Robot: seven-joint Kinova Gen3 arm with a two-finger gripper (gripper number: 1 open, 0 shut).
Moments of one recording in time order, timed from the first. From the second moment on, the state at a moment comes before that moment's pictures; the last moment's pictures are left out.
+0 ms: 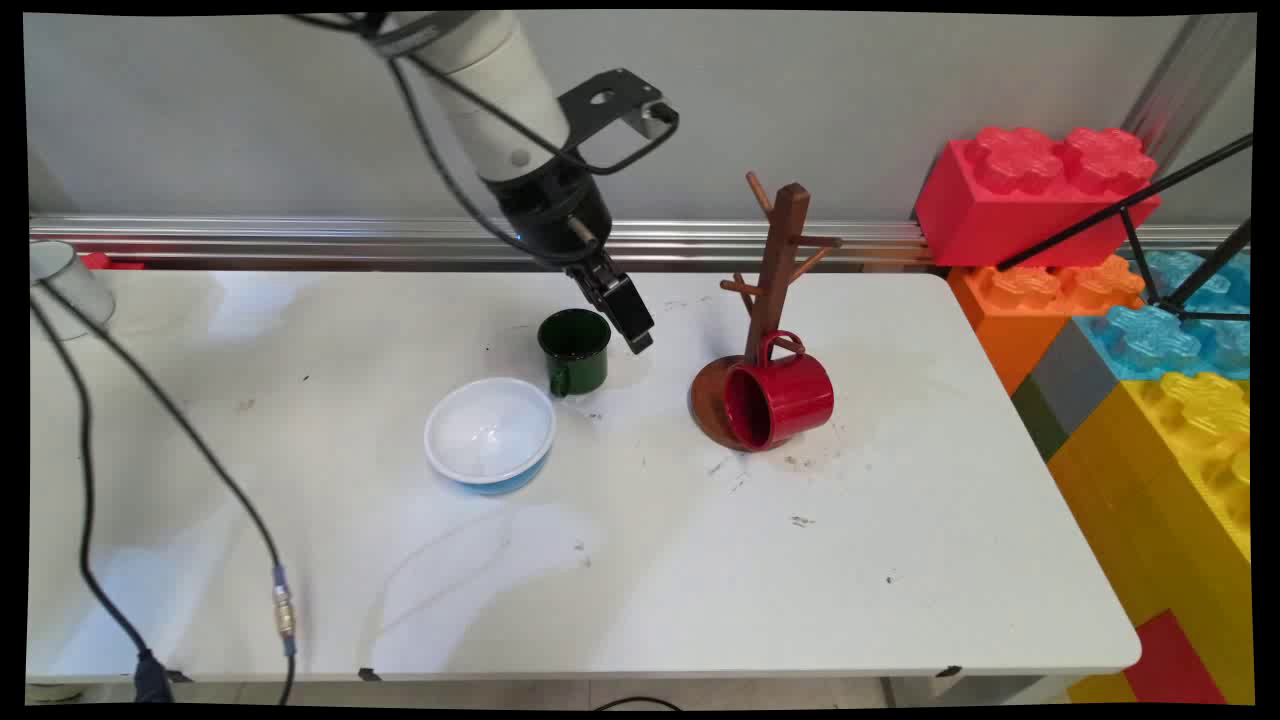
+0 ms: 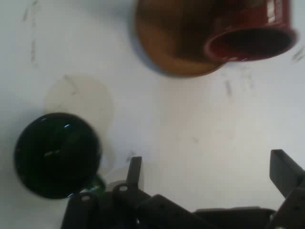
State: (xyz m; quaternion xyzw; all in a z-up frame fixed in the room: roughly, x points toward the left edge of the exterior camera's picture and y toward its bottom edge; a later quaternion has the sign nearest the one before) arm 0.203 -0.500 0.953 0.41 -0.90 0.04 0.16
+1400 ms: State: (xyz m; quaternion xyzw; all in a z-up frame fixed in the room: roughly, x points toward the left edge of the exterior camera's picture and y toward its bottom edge) arm 0.201 -0.431 0.842 0.41 -0.82 0.05 0.39
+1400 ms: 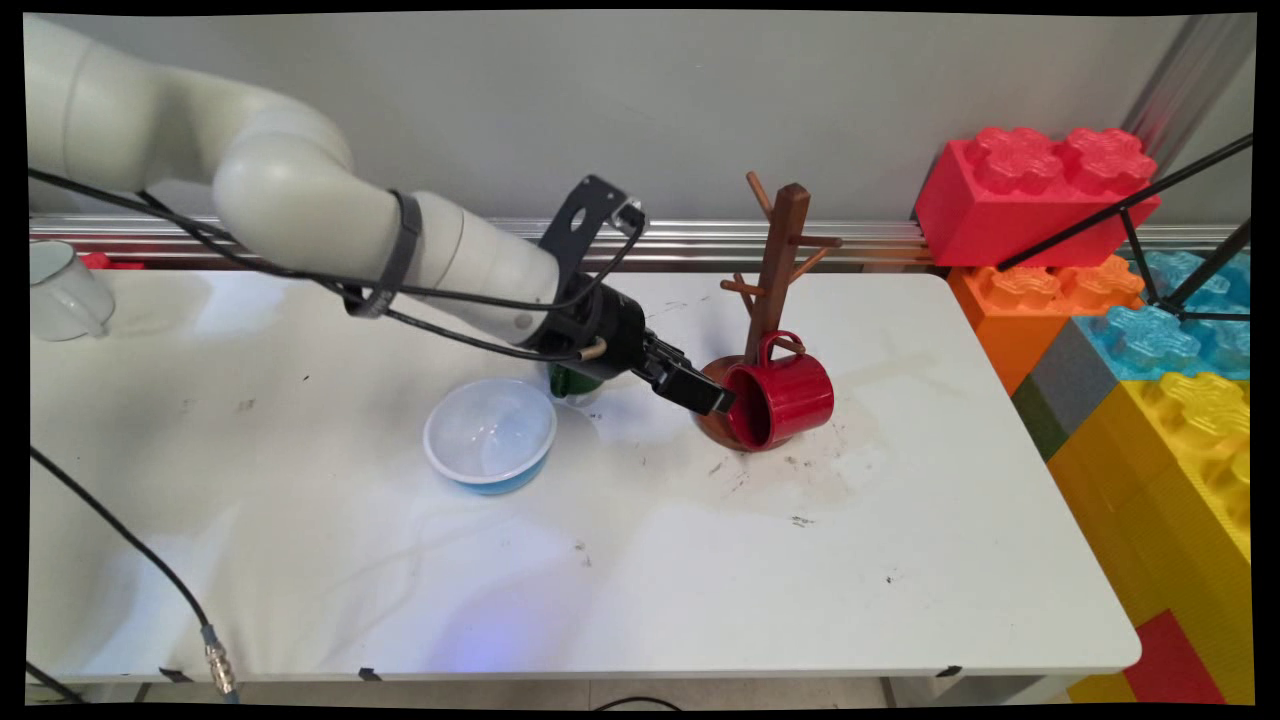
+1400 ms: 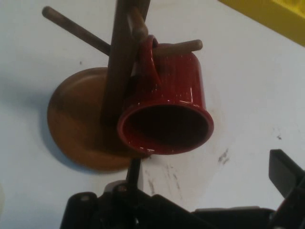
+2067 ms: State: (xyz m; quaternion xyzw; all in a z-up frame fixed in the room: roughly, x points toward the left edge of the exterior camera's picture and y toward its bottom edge) arm 0.188 -0.430 0.792 0.45 -0.77 0.01 0.45
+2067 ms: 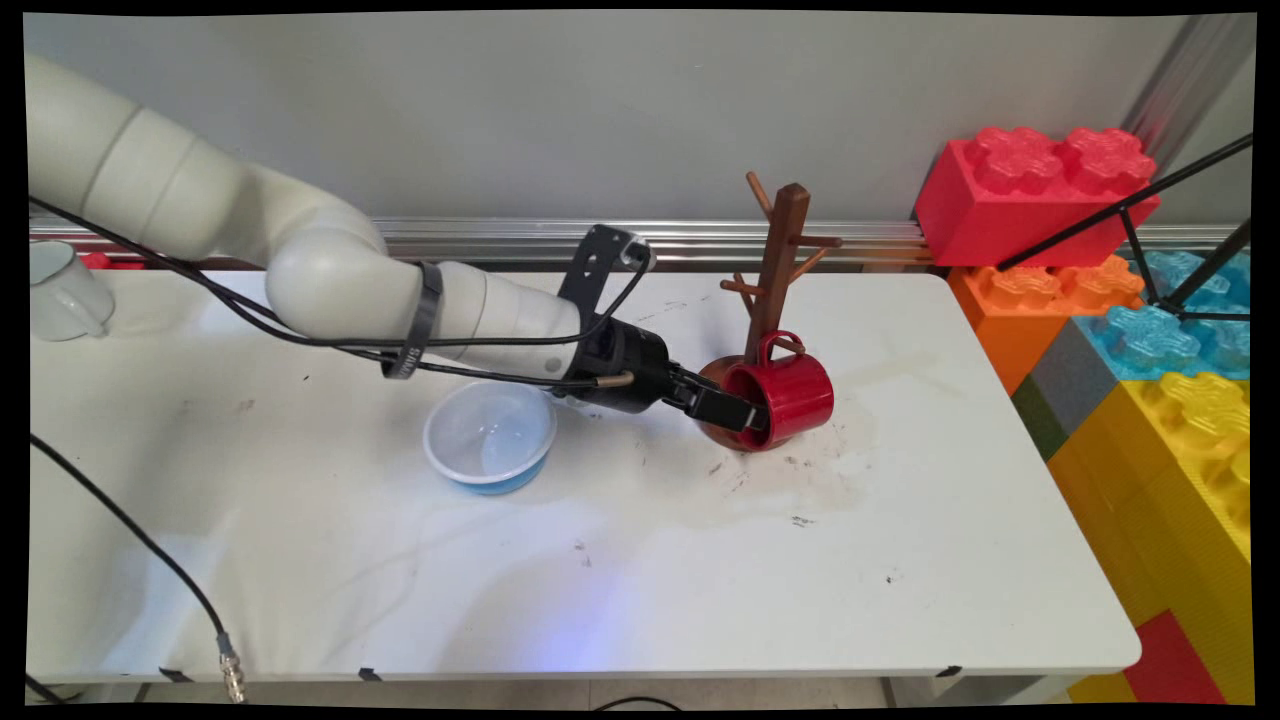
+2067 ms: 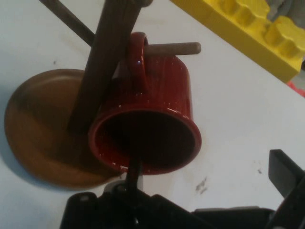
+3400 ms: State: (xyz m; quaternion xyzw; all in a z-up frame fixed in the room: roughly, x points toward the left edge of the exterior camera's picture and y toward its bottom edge) arm 0.146 -0.449 0.744 0.49 -0.72 -0.01 0.49
